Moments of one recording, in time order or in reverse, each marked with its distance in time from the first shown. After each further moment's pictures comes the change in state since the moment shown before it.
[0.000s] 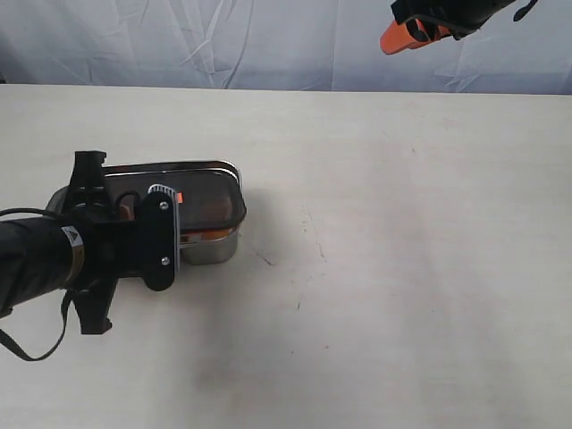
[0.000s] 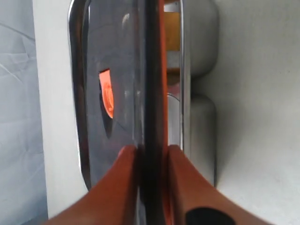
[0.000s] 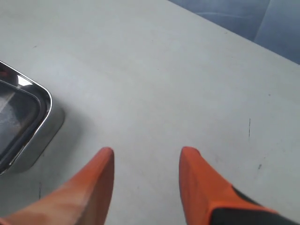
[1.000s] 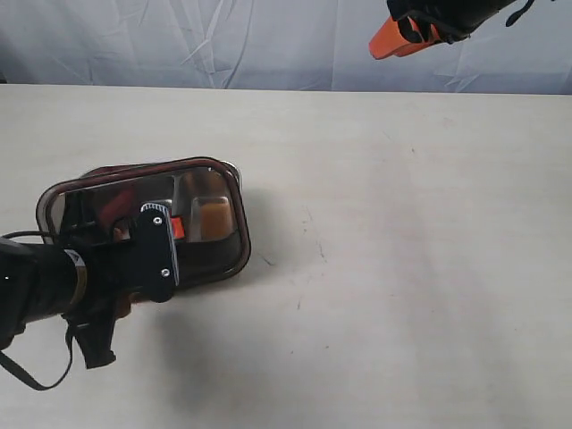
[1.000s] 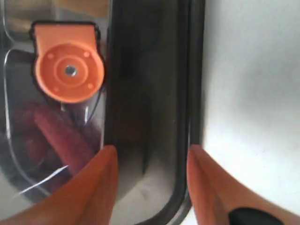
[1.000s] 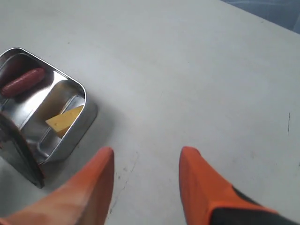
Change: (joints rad) left arm 0.000 0.061 0.022 -0.208 0.013 -0.006; right arm 0.000 0.000 0.000 0.072 0.079 0.000
